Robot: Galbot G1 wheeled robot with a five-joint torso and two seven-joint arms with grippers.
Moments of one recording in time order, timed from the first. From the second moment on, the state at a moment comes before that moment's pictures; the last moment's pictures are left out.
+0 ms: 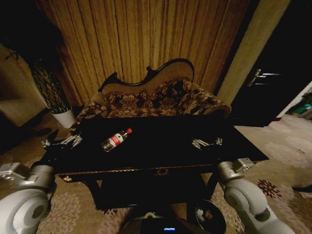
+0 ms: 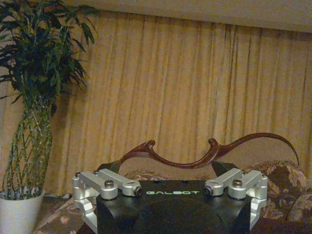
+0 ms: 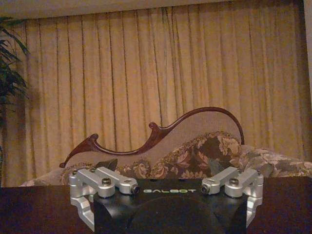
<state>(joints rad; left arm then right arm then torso) 1.65 -1.16 -1.10 -2.50 -0.80 0.38 -0.13 -1.61 1.08 0.68 2.39 0.59 -0.19 0.15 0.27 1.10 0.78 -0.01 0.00</state>
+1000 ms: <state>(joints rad) 1.34 -0.72 -0.97 -2.27 -1.00 0.72 -0.04 -1.61 1.11 0.67 2.28 0.56 -0.18 0.18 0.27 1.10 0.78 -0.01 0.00</state>
